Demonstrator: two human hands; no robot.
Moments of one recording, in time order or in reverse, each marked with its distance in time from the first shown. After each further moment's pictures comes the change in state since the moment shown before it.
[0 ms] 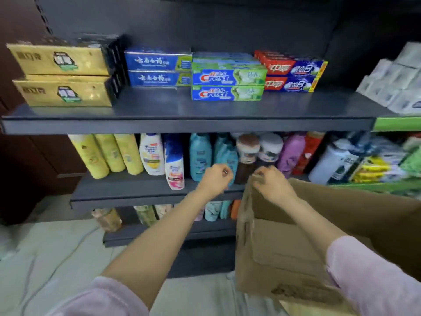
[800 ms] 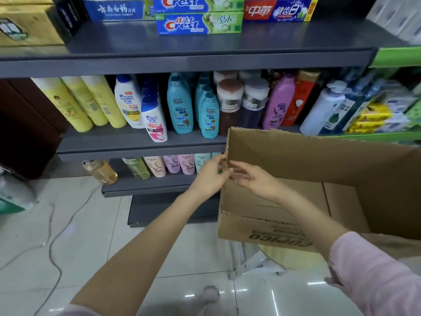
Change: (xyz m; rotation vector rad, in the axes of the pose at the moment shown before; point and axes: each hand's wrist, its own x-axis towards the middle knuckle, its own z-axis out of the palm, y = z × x) left_hand -0.080 0.001 0.107 -0.127 -0.103 -0.133; right_hand -0.087 0.065 0.025 0.563 -0.508 -0.103
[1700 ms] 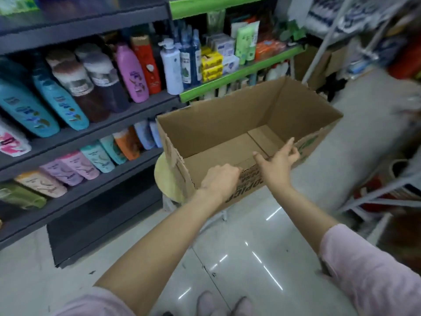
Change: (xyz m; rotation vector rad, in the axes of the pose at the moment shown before) left_hand -0.149 0.108 0.250 0.956 -0.421 0.651; right_hand -0.294 0.131 -0.019 0.312 1.230 0.535
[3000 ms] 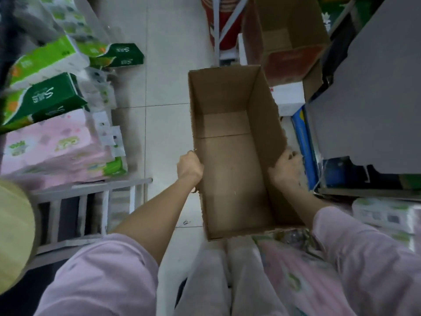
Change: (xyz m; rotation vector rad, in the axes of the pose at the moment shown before) left_hand 0.072 0.289 0.329 -0.008 -0.531 0.035; right_hand -0.125 0.453 -0.206 -0.248 0.275 1.047
